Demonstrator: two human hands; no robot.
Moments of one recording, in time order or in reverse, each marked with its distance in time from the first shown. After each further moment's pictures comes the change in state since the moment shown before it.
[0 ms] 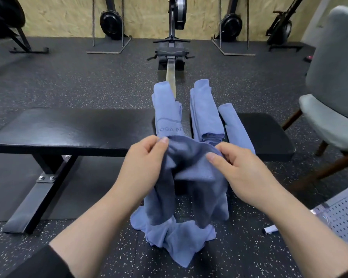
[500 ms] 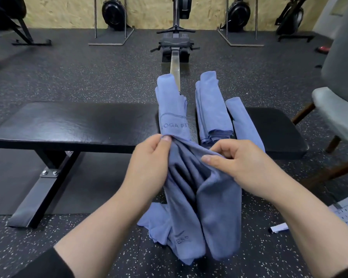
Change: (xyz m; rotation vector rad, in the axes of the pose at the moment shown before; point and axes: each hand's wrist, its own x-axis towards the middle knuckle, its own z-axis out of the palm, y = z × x) left_hand 0.007 -0.005 0.011 -0.020 0.033 -0.096; right_hand 0.026 0.003 0.005 0.188 -0.144 0.061
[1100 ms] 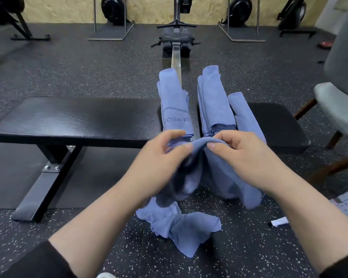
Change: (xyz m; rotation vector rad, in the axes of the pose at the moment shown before) left_hand -0.011 0.006 -0.011 0.033 -0.210 -0.063; right_hand 0.000 -0.008 0.008 -0.057 0.062 -0.036
